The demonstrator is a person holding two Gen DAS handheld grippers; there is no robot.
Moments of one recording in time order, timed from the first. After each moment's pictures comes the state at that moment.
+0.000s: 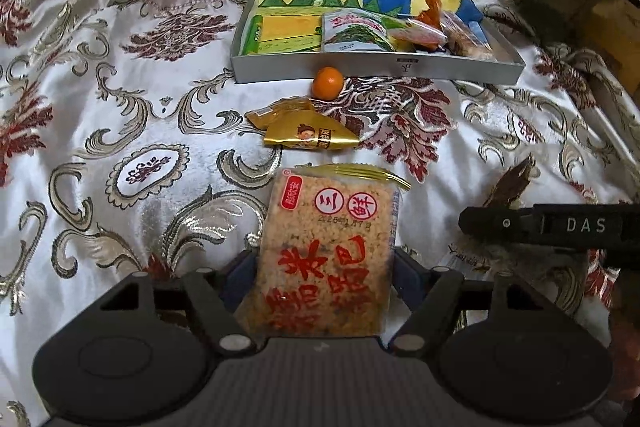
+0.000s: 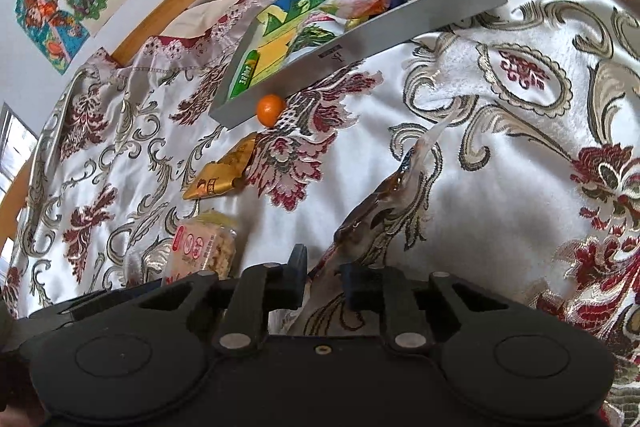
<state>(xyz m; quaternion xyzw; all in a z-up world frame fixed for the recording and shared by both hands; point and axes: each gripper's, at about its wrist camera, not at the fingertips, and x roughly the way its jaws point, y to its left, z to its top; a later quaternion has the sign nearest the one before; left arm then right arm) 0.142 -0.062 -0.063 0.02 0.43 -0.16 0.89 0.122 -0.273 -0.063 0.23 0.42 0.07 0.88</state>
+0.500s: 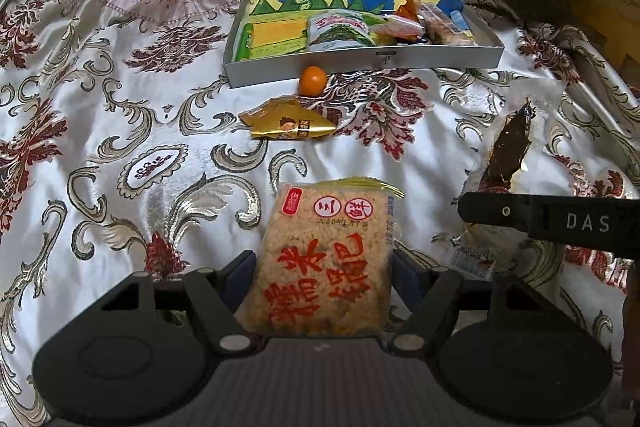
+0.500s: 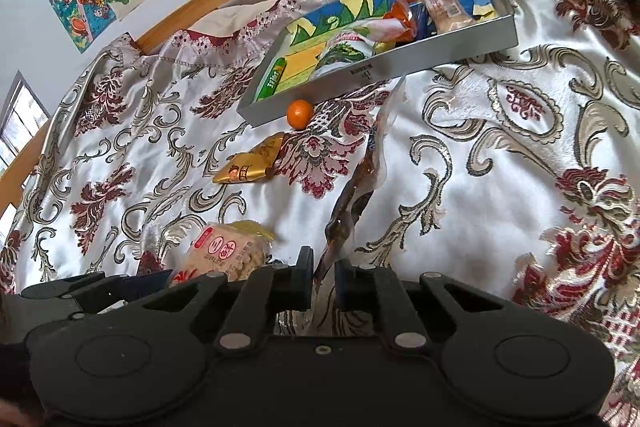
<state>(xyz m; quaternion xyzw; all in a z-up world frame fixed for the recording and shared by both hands) 0.113 -0.072 -0.050 0.05 0.42 -0.16 0.89 0.088 -0.256 -0.039 0.17 0.39 0.08 0.90</state>
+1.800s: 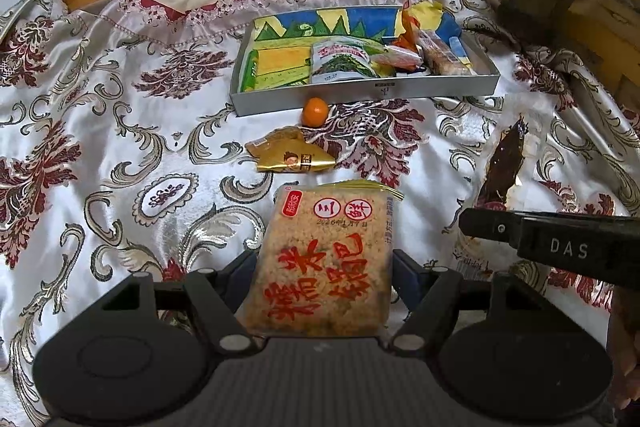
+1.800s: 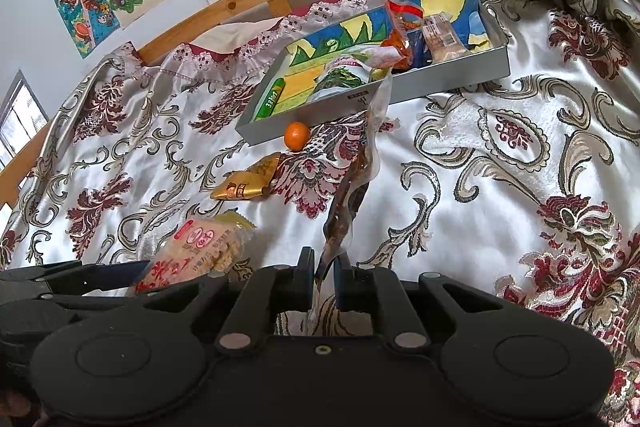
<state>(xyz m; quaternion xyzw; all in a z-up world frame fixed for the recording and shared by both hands) 0.110 -0.068 -0.030 0.05 0.40 -0.15 0.90 0.083 -0.260 -0.030 0.16 0.36 0.07 0.92</state>
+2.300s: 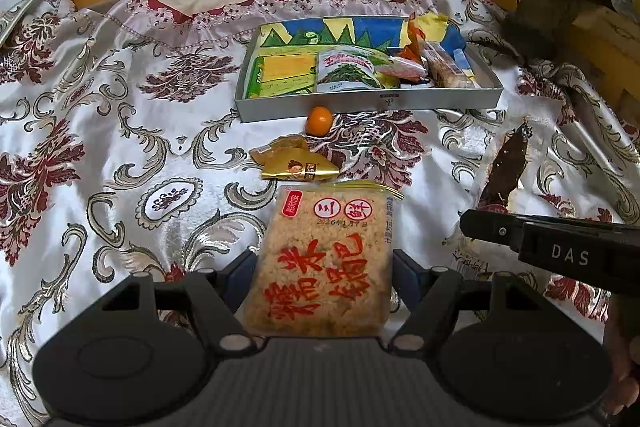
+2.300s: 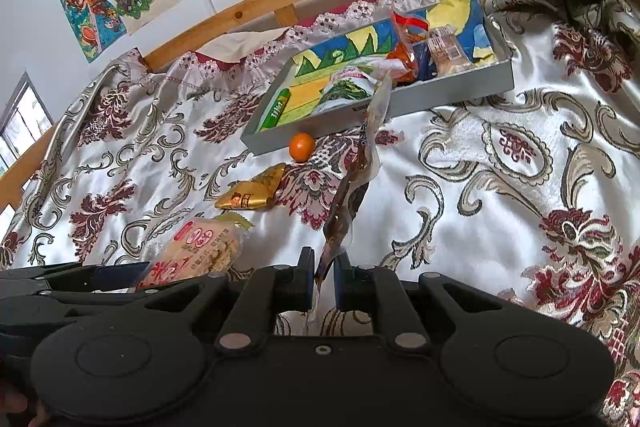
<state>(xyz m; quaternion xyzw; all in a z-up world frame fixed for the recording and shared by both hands) 0.109 -0.064 -0.028 0.03 0.39 -0.15 0.91 0.083 -0.260 -0.027 0.15 0.35 0.08 0.92</state>
